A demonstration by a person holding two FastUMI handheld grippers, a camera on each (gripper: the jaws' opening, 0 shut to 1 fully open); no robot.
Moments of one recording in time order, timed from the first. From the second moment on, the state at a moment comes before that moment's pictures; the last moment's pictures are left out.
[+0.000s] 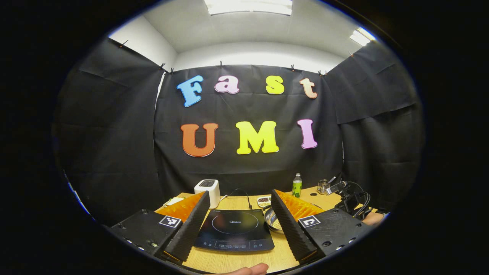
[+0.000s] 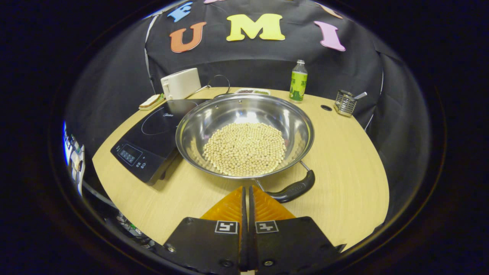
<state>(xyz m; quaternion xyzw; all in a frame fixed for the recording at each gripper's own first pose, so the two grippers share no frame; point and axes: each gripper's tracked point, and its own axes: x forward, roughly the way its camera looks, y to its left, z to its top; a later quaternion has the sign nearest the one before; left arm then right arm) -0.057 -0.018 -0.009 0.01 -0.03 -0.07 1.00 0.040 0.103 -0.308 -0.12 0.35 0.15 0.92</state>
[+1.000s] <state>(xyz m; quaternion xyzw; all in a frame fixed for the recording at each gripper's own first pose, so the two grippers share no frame) -0.047 -0.026 -0.030 0.01 -0.01 -0.05 1.00 0.097 0.032 -0.310 -0.07 0.36 0.08 0.93</state>
